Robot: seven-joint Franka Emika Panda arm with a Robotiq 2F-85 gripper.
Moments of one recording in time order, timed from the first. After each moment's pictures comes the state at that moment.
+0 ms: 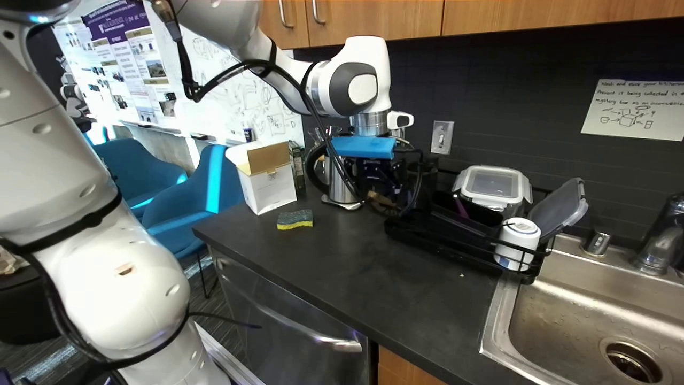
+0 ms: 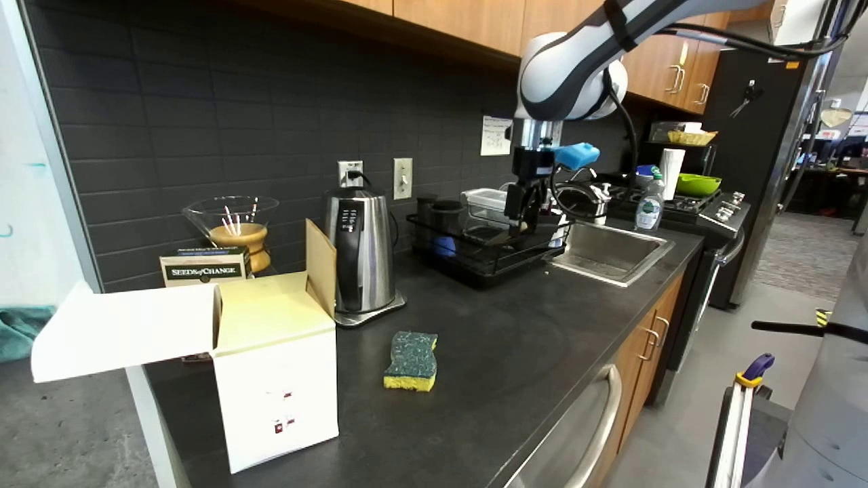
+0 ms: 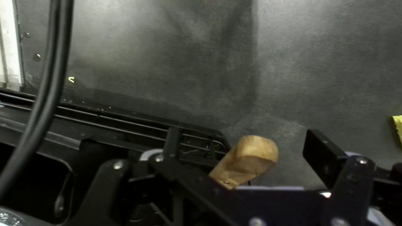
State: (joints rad) arm -0.10 -0.16 -0.15 -2.34 -0.09 2.24 -0.31
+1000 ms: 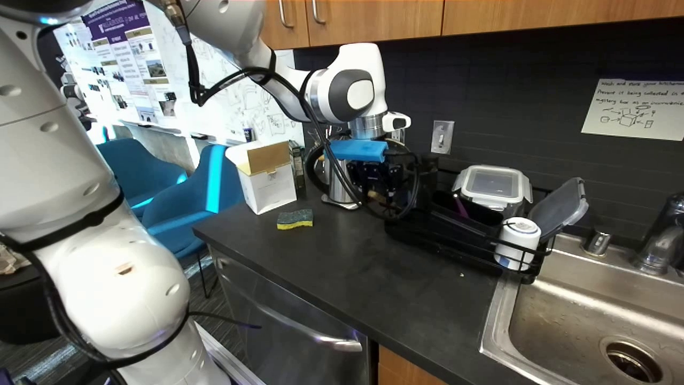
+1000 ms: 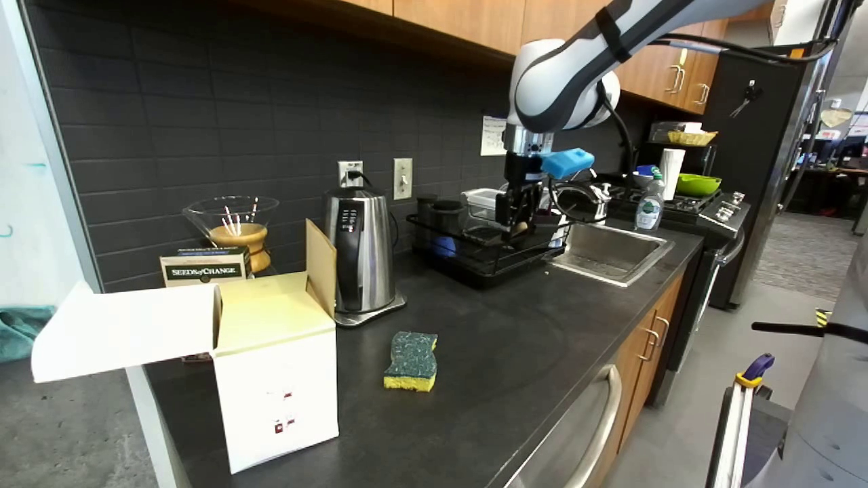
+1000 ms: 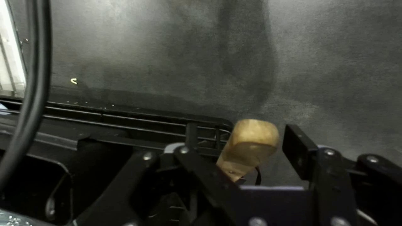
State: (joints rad) arm -0.10 -0.13 -0.13 -2.34 -0.13 2.31 -0.14
